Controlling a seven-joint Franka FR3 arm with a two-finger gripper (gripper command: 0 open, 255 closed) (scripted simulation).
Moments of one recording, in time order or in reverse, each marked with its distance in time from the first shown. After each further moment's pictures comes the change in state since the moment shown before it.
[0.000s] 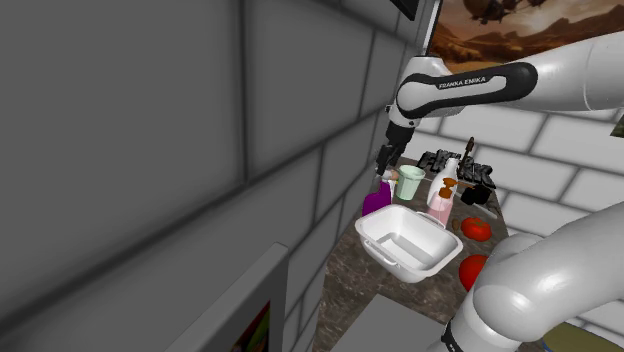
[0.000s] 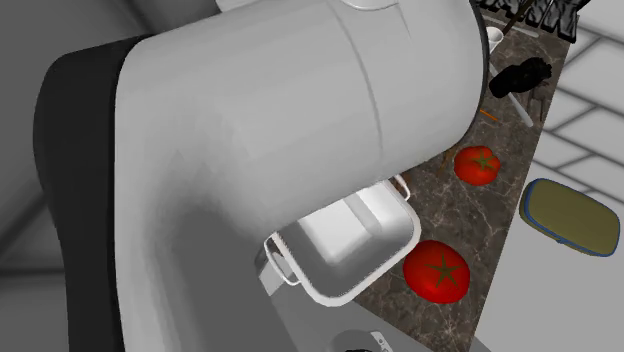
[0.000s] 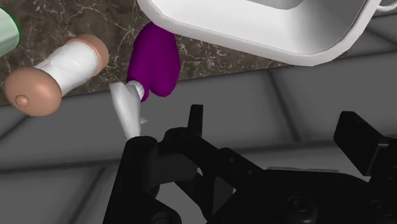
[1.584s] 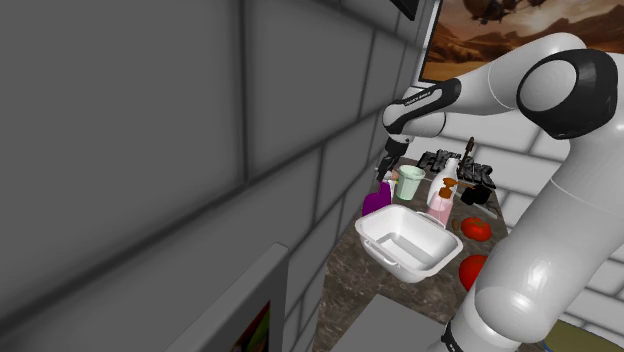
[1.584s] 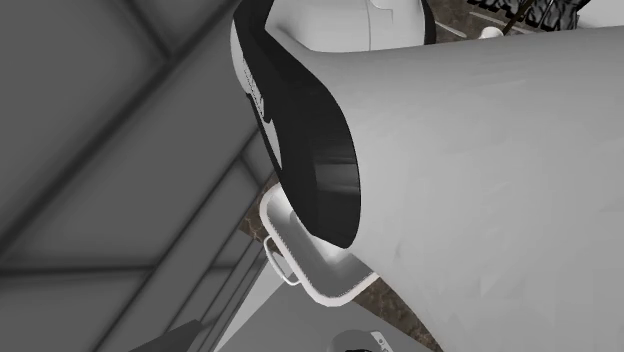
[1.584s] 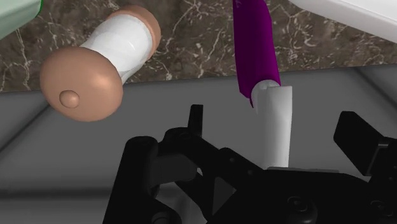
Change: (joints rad) arm 0.034 0.408 -0.254 0.154 0.206 0.264 -0.403
